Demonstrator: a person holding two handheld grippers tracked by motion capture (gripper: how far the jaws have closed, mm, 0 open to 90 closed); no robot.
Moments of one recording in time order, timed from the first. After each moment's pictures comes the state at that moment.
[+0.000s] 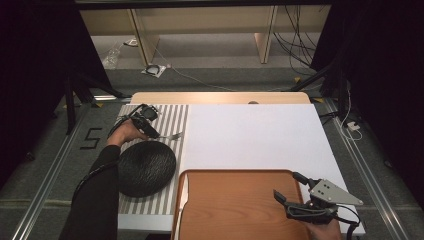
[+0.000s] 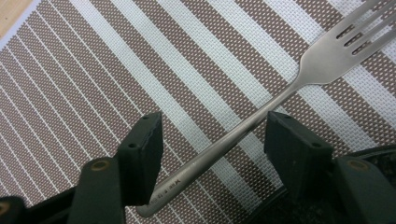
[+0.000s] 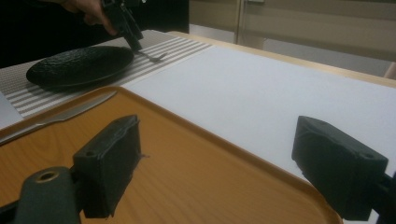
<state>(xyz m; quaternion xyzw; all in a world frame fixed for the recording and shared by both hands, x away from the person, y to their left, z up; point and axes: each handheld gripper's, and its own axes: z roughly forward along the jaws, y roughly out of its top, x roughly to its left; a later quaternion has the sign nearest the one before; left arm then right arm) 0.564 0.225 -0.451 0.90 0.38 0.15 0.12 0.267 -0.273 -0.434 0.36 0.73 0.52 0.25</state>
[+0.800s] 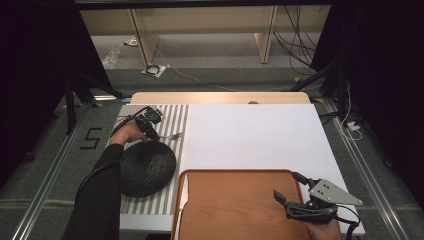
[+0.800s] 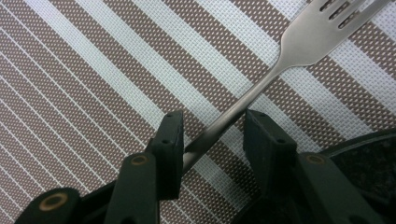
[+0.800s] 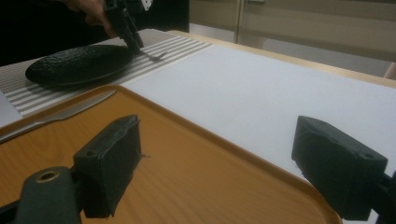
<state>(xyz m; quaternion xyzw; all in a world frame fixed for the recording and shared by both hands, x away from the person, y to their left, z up) 0.566 0.216 -0.460 0.93 0.35 0.12 0.08 0.266 -0.273 -0.434 0.36 0.74 0.52 0.25</state>
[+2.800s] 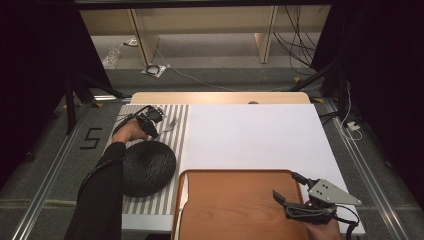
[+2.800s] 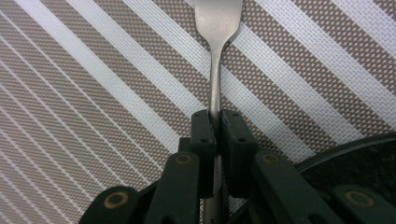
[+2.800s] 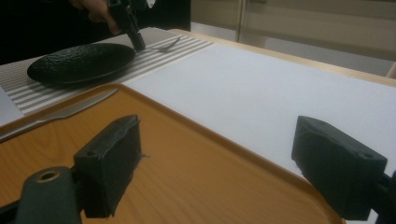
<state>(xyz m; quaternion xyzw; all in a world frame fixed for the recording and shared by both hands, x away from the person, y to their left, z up) 0.569 0.213 -0.456 0.93 0.35 0.12 0.08 0.267 -0.272 -0.435 0.35 0.74 0.52 0.25</state>
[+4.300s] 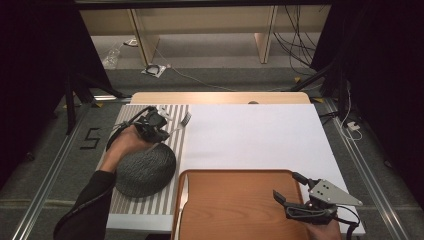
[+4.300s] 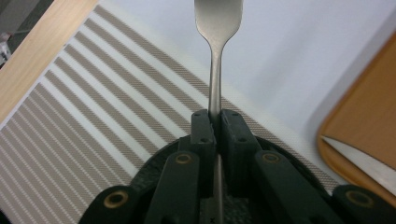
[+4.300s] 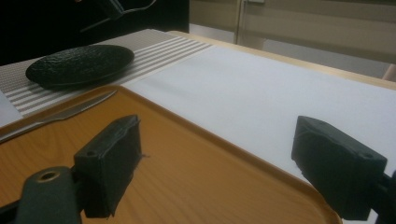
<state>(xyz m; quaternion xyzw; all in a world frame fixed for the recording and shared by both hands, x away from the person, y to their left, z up) 0.458 0.169 -0.366 0.92 0.29 0.17 0.20 0.265 -0.272 -0.433 0.36 0.74 0.52 0.25</state>
